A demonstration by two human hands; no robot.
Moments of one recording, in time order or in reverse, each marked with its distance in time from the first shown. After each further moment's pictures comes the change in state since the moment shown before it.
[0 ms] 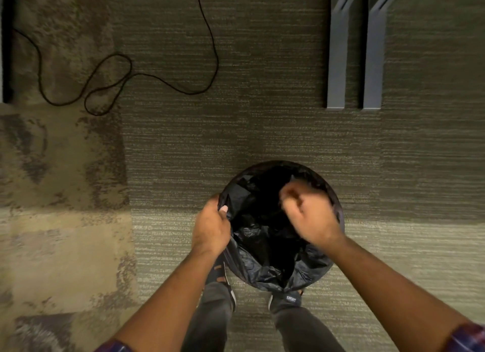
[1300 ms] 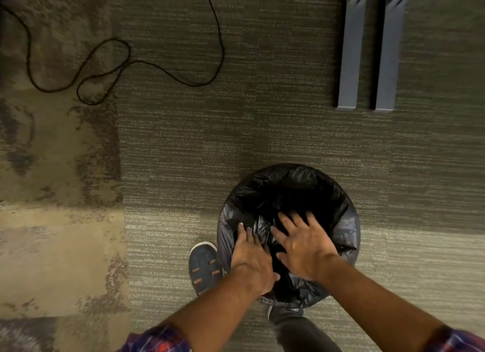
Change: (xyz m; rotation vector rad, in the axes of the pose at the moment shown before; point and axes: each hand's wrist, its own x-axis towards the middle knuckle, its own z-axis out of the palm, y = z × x) left_hand -0.023 -0.004 0.084 1.406 -0.683 0.435; right_hand -0.027 0.026 0.049 -1.119 -0.814 -0.071
